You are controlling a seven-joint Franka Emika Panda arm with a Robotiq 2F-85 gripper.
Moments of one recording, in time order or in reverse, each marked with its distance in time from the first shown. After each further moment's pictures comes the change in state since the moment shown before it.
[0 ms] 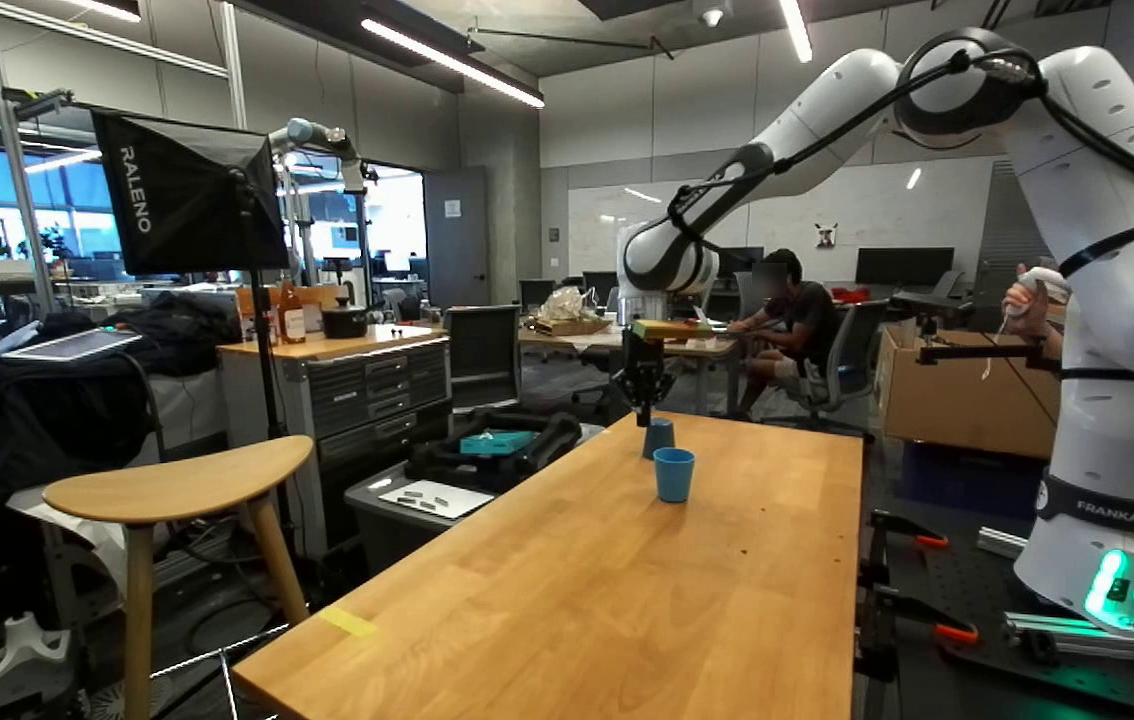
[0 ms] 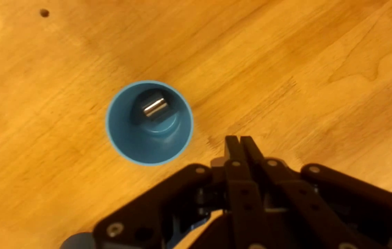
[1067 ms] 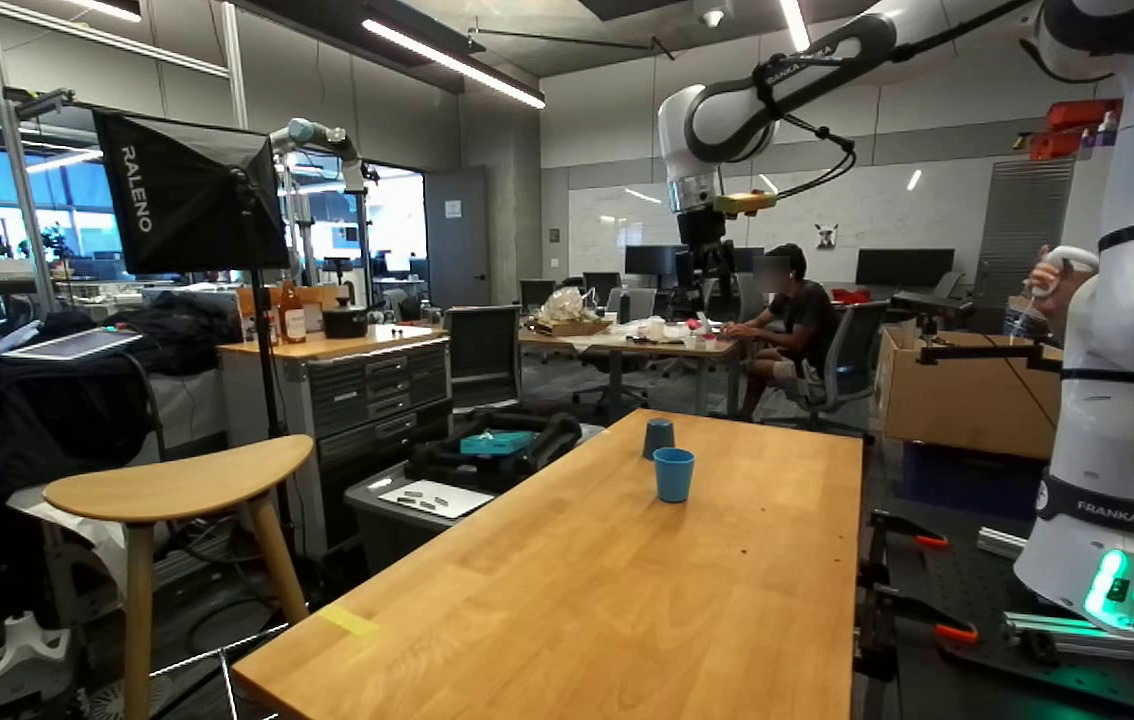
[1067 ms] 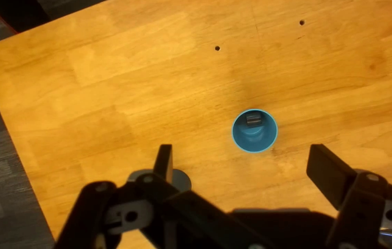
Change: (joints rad) arm -0.020 -0.427 -0.005 -0.041 -0.336 -0.425 -0.214
